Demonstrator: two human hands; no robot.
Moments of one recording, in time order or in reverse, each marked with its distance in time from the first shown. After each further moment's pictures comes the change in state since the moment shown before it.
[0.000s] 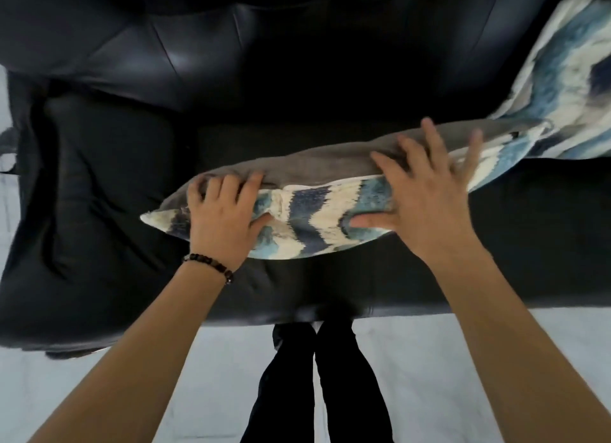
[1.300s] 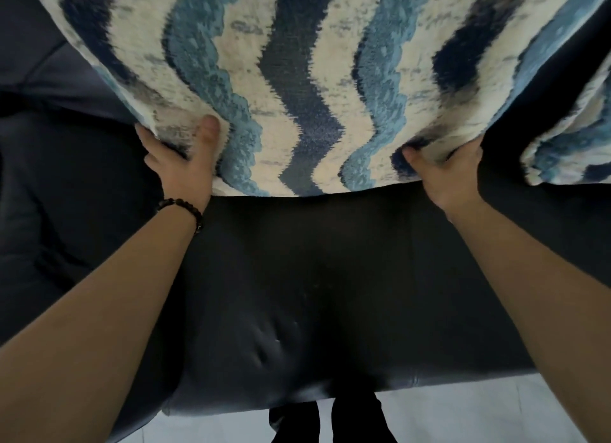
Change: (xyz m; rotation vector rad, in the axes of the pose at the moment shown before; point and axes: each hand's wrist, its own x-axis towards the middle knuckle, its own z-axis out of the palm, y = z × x) left_hand 0.113 -0.077 0.103 -1.124 0.156 -0.895; right_hand 0.125 0.047 0.149 0.922 0.346 0.702
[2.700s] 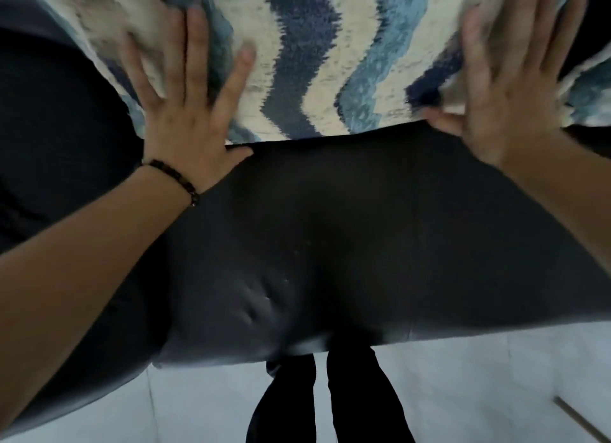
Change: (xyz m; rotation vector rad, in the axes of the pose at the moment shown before) left_hand -0.017 -0.022 0.004 1.305 -0.140 1.068; right_hand 0.013 0.003 -0.052 -1.126 -0.070 -0.894
